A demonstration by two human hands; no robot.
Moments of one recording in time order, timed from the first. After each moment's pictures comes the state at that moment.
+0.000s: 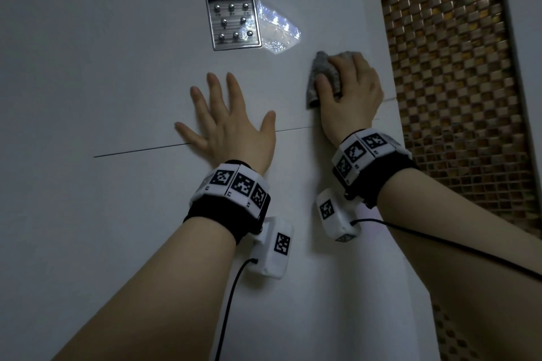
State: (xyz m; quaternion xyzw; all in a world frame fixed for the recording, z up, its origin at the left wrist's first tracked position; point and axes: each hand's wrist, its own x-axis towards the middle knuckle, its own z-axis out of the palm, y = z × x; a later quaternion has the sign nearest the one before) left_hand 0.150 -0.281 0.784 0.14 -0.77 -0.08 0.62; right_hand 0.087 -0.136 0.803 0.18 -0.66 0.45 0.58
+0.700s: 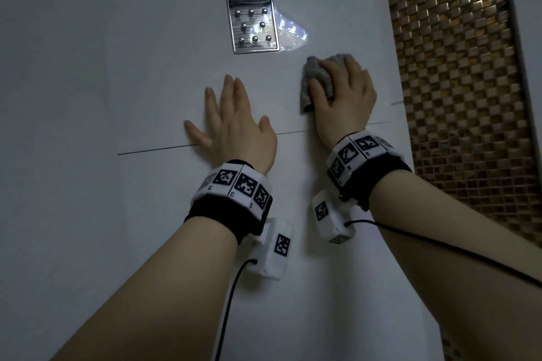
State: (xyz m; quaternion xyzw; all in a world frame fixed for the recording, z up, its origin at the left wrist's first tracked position) left_hand 0.165 -0.303 0.788 0.13 -0.78 -0.08 0.61; right_hand 0.102 -0.162 0.806 0.19 -0.66 0.45 0.57
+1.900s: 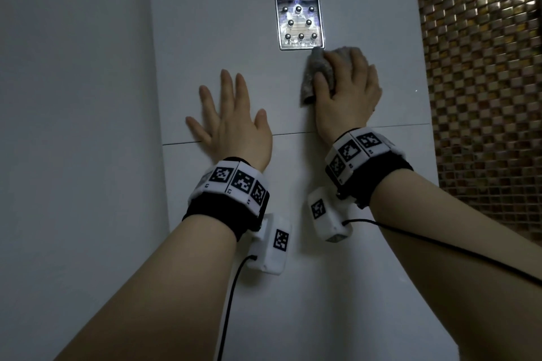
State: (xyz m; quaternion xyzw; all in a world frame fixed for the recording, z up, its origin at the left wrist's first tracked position) left_hand 0.184 -0.362 0.788 0.14 -0.78 -0.09 0.60; right_hand 0.133 -0.221 0.815 0.18 -0.66 0.45 0.57
